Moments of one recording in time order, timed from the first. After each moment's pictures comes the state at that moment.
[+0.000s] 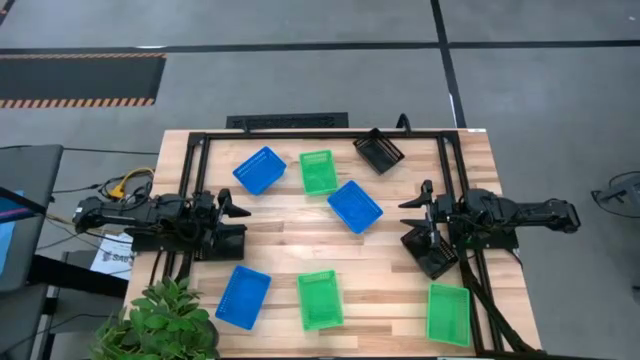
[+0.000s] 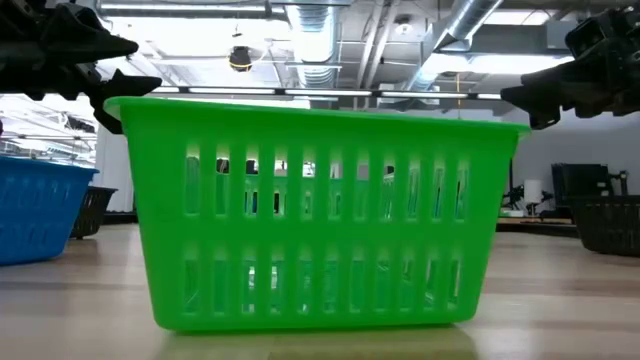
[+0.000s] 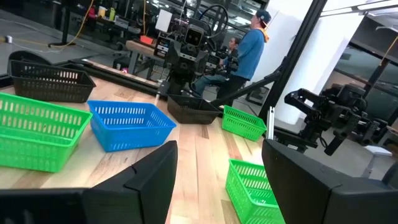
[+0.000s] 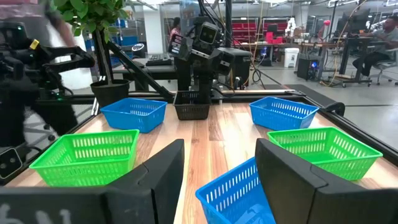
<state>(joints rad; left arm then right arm) -0.10 0.01 0.01 0.03 -0.02 -0.36 0.00 0.01 0.01 0.01 0.00 0.02</state>
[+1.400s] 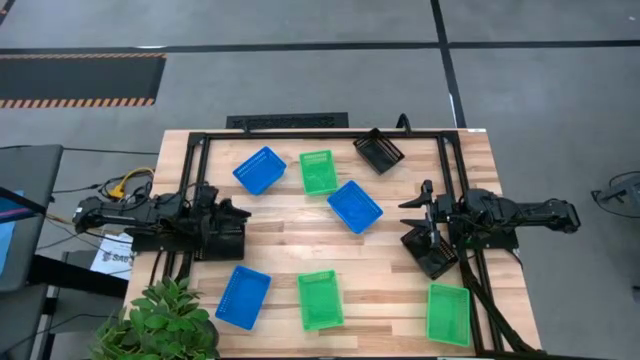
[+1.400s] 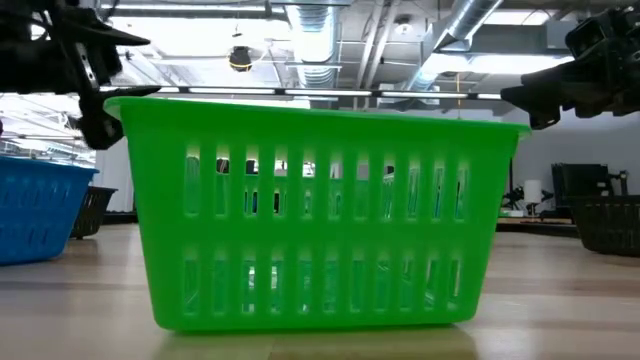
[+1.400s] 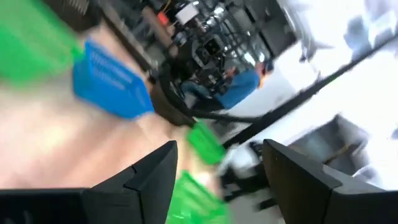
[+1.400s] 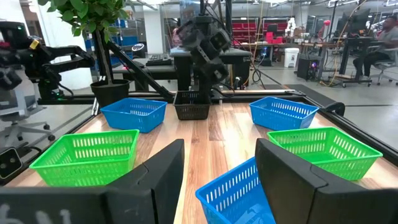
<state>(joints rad) -0.10 0.01 0.01 0.03 -0.07 -1.04 0.00 0.01 0.01 0.01 0.00 0.02</state>
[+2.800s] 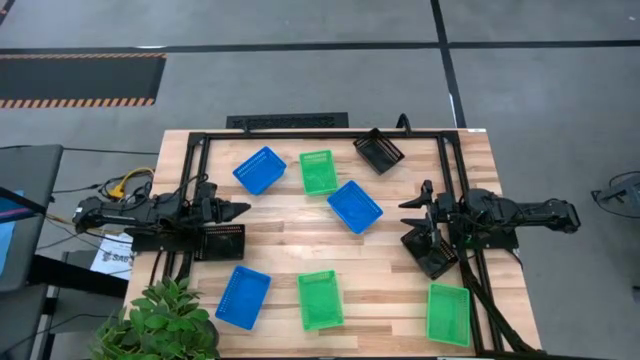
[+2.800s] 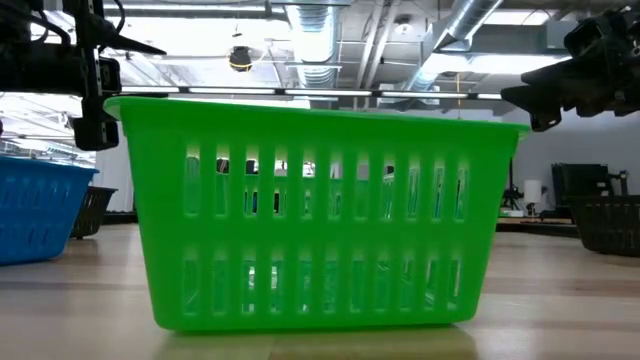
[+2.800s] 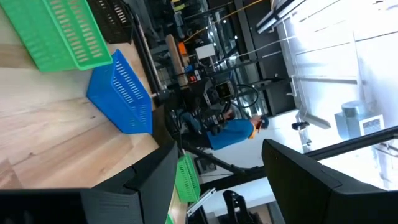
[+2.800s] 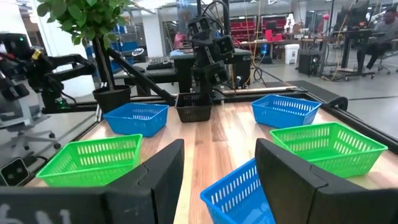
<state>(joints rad) -0.10 0.01 0.01 0.06 -0.25 -1.26 0.00 0.01 0.01 0.03 0.00 0.08</state>
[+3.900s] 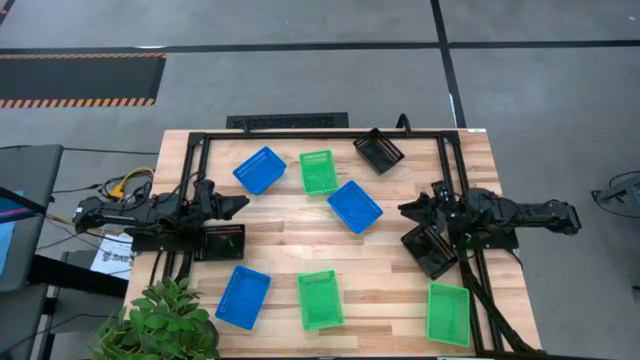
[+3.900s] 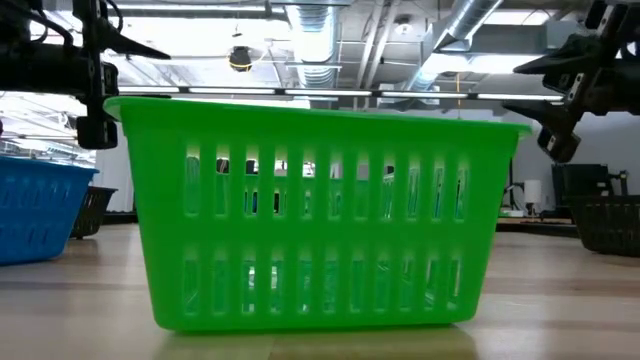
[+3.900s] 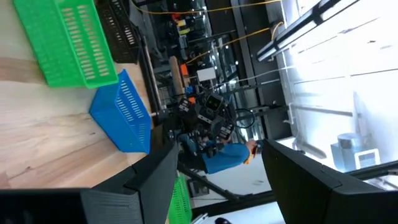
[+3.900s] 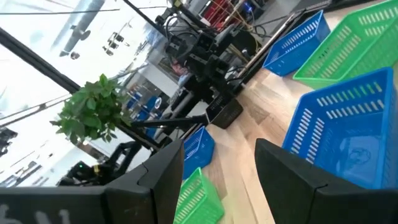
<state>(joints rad) -0.10 0.01 0.01 0.09 -0.35 -1.33 -0.02 0.01 0.01 0.04 0.02 0.86</state>
